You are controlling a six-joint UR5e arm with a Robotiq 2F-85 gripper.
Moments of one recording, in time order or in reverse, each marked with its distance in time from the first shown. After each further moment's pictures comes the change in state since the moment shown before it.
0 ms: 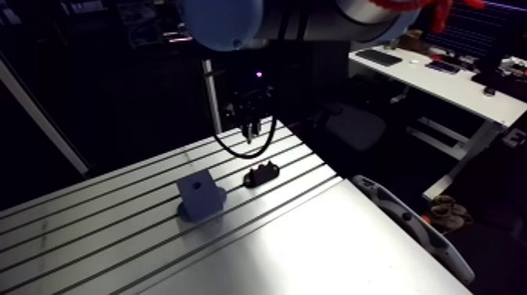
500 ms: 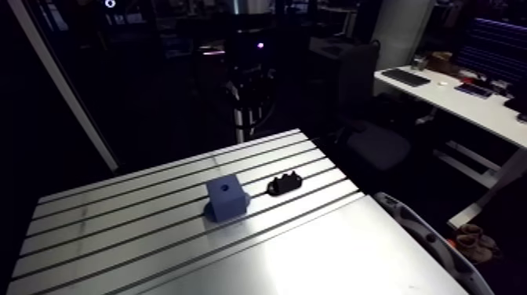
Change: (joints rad) arm 0.115 -0.052 -0.134 0.237 -0.021 -0.016
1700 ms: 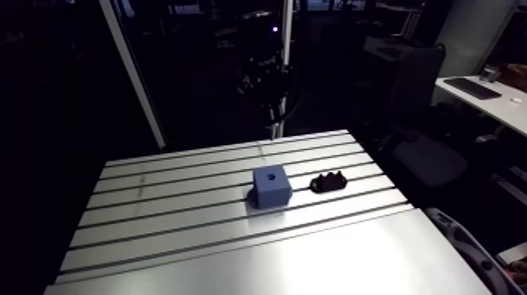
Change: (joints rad) arm 0.202 0.023 -0.068 0.225 -0.159 -0.120
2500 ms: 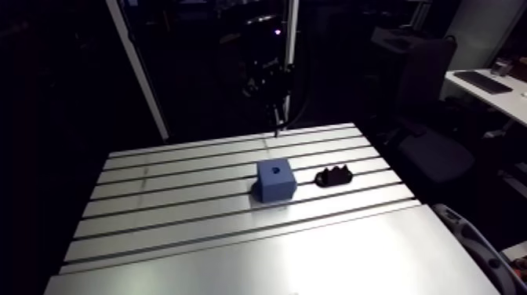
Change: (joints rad) arm 0.016 0.032 0.026 -0.078 -0.032 -0.026
